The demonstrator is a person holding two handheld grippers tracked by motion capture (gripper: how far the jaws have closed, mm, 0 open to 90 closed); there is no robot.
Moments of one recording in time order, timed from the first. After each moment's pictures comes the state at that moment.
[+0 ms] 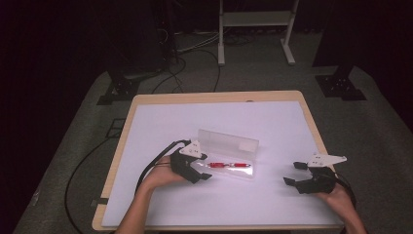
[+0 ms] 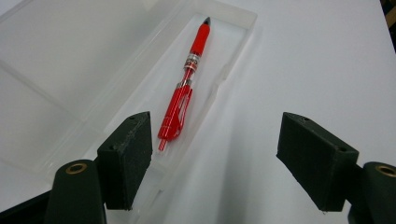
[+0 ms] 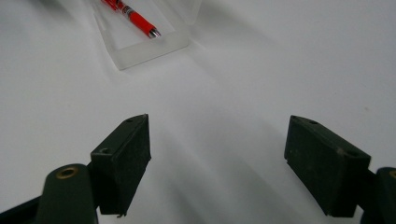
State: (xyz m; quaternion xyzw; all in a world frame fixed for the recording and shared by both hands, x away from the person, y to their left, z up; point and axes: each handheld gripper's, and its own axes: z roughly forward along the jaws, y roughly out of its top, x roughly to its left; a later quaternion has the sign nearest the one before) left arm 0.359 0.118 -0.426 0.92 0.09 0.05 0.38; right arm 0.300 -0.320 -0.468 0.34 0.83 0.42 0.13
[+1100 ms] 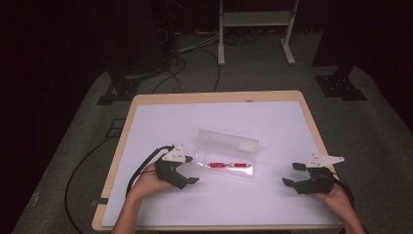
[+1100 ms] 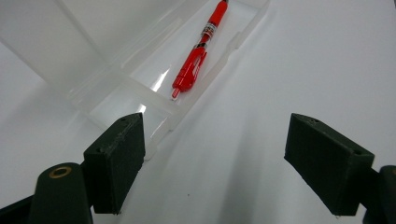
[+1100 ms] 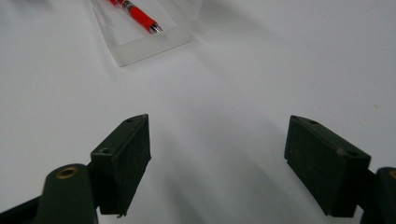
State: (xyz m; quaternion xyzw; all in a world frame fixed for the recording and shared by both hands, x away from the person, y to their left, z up) left arm 0.341 0.160 -0.433 0.90 0.13 0.07 0.40; right arm 0.300 -0.316 -0.470 0.35 0.83 0.42 0.13
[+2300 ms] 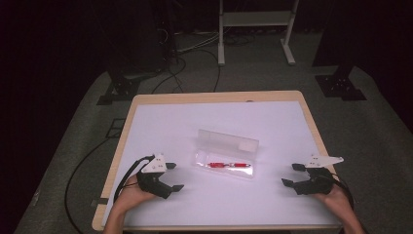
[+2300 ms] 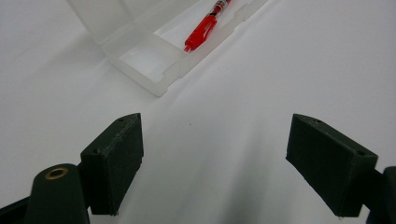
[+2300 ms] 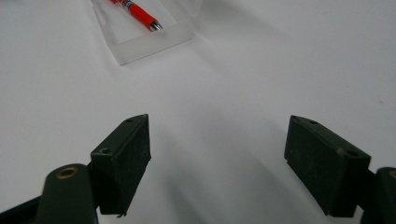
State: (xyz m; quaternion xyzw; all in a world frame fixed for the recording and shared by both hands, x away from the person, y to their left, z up) left arm 0.309 0.209 -0.441 0.89 0.17 0.10 0.41; right arm 0.299 -0.315 -0.473 0.35 0.83 0.42 0.13
